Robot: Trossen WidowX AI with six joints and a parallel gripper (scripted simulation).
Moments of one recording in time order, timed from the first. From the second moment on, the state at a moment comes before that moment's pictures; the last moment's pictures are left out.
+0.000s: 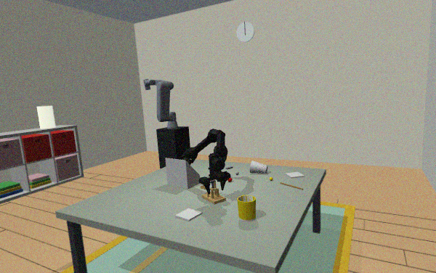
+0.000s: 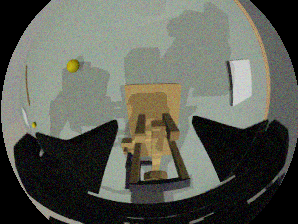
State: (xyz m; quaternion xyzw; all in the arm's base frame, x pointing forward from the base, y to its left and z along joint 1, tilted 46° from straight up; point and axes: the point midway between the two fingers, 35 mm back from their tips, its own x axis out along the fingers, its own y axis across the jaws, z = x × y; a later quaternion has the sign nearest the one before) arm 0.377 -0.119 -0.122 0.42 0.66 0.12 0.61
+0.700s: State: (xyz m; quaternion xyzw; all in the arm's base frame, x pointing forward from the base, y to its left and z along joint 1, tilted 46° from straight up) arm 0.377 -0.104 -0.136 0.42 0.66 0.13 0.61
